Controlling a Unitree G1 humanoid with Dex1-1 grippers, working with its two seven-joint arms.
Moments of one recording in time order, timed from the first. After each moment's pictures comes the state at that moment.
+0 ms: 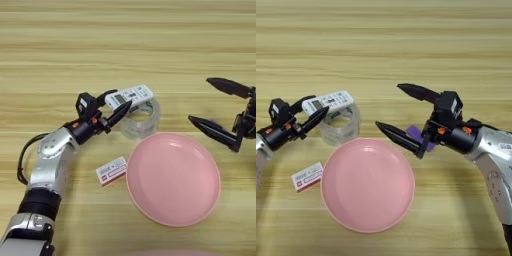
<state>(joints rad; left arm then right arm) -0.27 0.20 -0.02 0.45 -0.35 -0.23 -0.82 -0.06 -0.55 -0.07 -0.35 0.57 0.17 0.95</state>
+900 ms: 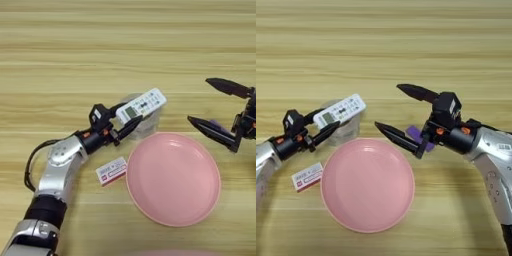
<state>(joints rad) -0.23 0.18 -0.06 0.46 -0.25 -0.26 -0.82 -0.06 -0.55 -0.06 -0.35 0.56 0.16 0.94</state>
